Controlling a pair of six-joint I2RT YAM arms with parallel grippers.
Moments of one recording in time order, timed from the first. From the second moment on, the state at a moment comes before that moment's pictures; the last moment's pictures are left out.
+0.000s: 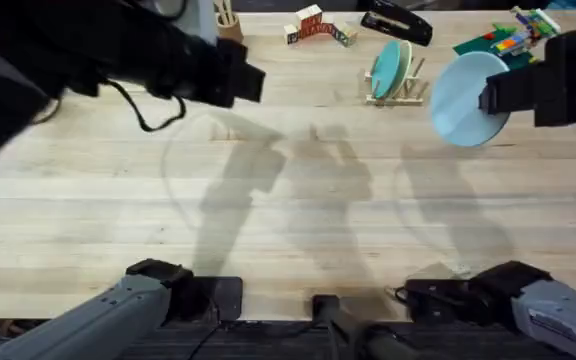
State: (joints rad) left arm -0.24 1.18 1.21 -0.98 0.29 0.00; right arm 0.34 1.11 1.48 -1.43 0.09 0.16
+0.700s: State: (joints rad) left arm -0.24 1.18 1.27 -1.01 0.19 -0.01; right arm 0.25 1.17 1.54 -1.44 0.11 0.17
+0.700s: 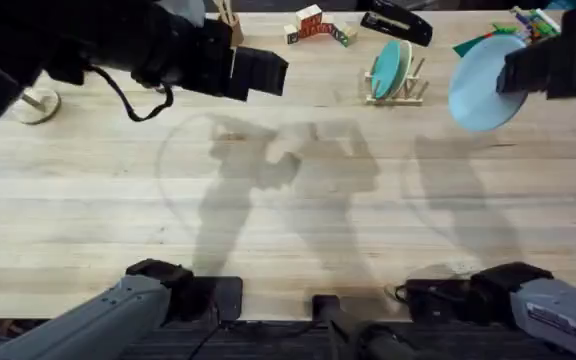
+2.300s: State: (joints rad) left arm -0.24 1.18 1.27 -1.01 0.19 -0.01; right arm 0.15 1.71 1.93 -1.33 0.12 0.20
